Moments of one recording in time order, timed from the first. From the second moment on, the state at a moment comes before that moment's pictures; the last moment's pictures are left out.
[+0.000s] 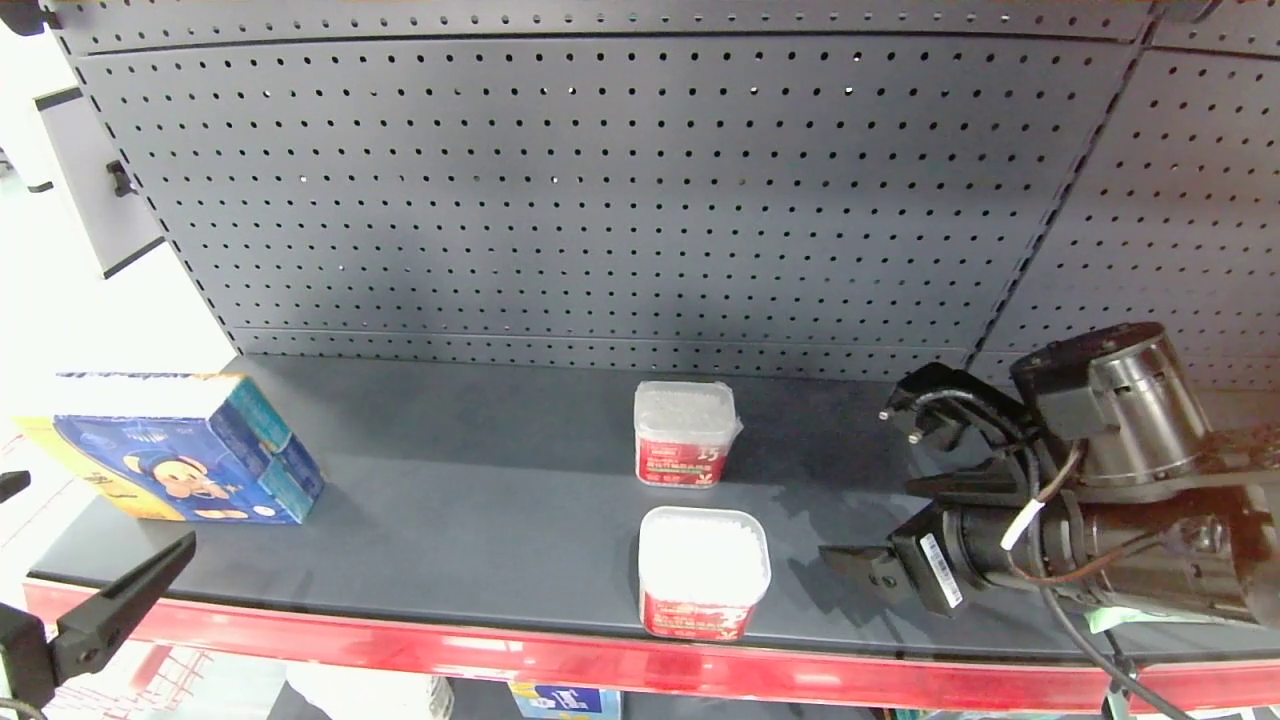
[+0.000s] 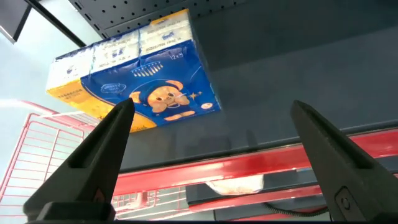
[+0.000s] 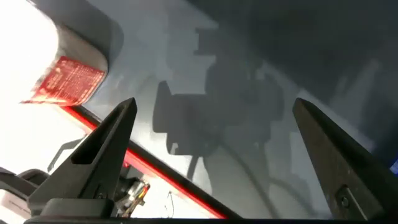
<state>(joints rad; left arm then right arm) -0.16 0.81 -0.42 -0.14 0.13 0.29 0.63 1.52 -0.79 0.02 -0.14 -0.02</state>
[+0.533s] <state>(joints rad) -0.16 0.81 -0.43 -0.14 0.13 0.29 0.71 1.58 -0.82 0.02 -0.14 0.02</state>
